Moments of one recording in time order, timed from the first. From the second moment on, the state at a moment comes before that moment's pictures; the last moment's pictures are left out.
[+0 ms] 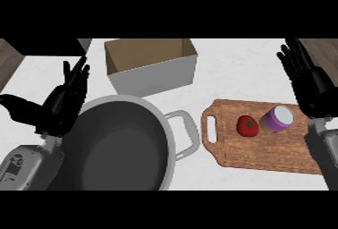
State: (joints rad) left arm -0.28 0.38 -0.17 -1.54 0.39 0.13 0.10; right arm -0.38 -0.45 0.07 -1.44 -0.31 -0.10 0.02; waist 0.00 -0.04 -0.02
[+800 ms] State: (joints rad) left arm -0.10 0.60 -0.10 -1.38 0.10 0.28 0.07; right arm -0.14 -0.68 0.03 -1.20 -0.23 0.34 -0.53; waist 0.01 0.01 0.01
